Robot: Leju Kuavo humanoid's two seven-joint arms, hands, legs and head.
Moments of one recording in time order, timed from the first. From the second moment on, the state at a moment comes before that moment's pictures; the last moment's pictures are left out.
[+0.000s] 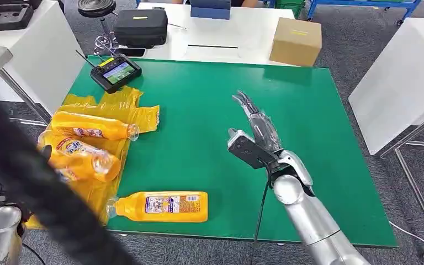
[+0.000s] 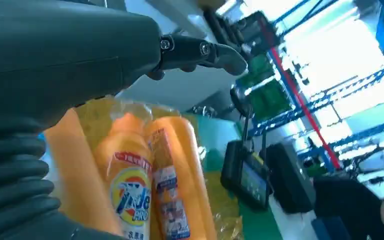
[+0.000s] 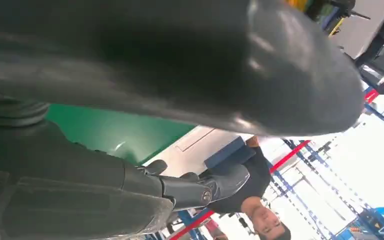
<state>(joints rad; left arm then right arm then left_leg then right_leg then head) -0.19 0.28 0.22 -1.26 -0.15 0.05 -0.46 -0.48 -0.03 0.47 -1.30 0.47 -0.10 -0.23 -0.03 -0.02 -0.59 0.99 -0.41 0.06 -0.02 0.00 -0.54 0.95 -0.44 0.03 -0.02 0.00</state>
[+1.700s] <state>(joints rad) -0.29 0.17 0.26 -1.42 0.31 -0.26 -0.42 -0.55 0.04 0.71 -1.15 0.66 0.09 -0.15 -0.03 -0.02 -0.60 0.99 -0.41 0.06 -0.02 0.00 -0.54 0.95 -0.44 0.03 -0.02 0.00</state>
